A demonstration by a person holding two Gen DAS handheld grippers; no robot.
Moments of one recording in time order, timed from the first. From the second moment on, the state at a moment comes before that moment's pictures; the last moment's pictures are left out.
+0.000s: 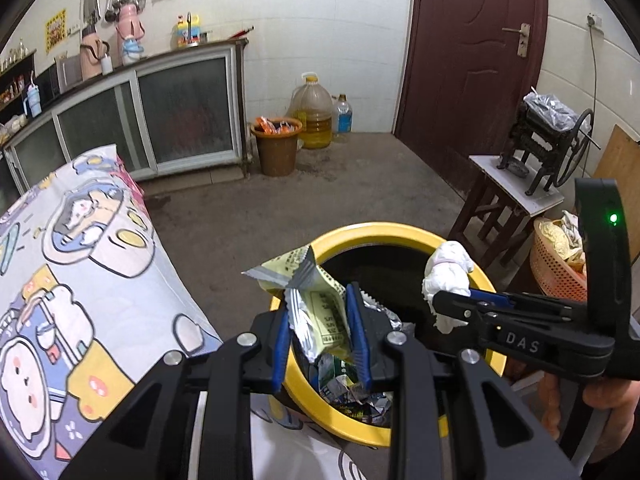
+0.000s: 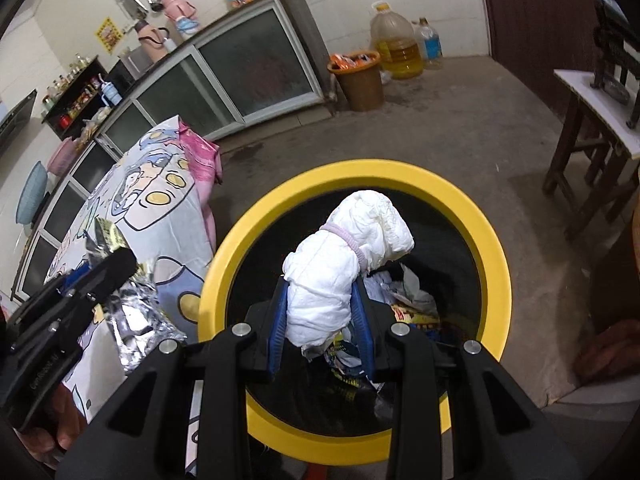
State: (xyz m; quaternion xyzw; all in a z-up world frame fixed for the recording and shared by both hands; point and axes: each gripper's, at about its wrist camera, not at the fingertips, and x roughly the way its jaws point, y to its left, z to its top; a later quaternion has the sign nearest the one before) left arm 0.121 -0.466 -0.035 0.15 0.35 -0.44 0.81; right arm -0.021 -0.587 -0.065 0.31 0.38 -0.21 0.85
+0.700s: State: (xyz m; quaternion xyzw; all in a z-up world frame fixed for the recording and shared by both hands) left arm 0.140 -0.405 -0.016 0.07 0.35 -0.40 0.85; right arm -0.043 -0.590 -0.050 0.34 0.36 -0.28 0.82
